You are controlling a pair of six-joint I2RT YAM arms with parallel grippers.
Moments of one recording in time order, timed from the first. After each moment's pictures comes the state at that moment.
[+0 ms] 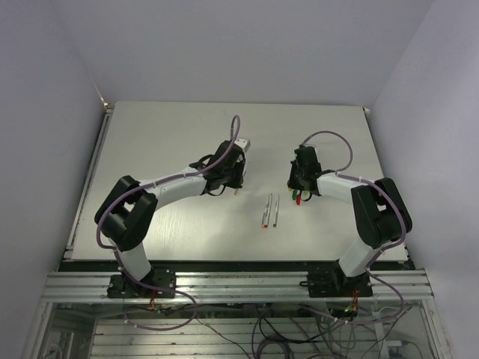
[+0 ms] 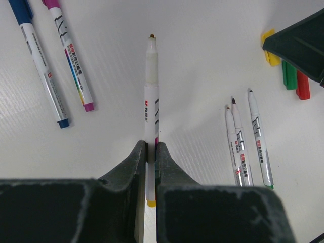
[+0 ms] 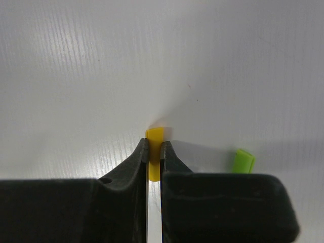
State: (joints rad) left arm -0.72 1.74 1.12 -0.12 -0.04 -0.35; right arm 0.33 1.69 0.84 -0.03 0.14 0.42
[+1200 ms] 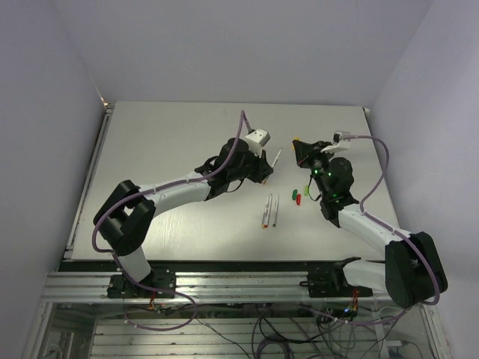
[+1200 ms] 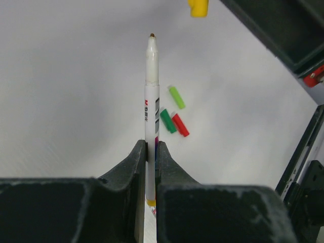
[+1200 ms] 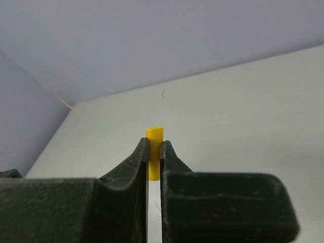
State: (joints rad) left arm -0.81 1.70 1.13 0.22 0.14 -0.32; right arm 0.34 1.22 0.55 0.73 0.09 0.46
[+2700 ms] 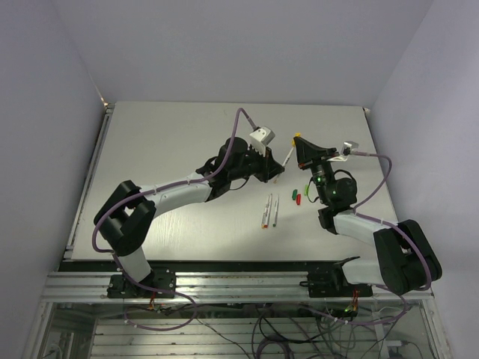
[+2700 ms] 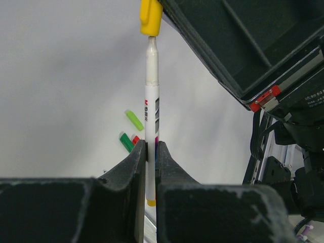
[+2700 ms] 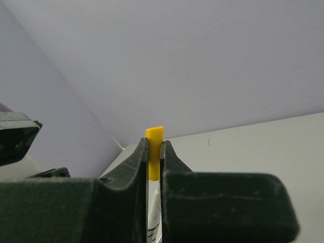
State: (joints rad) left arm -0.83 1.70 1.13 0.38 0.29 -0.36; right arm 0.34 1.31 0.39 1.34 0.03 0.56
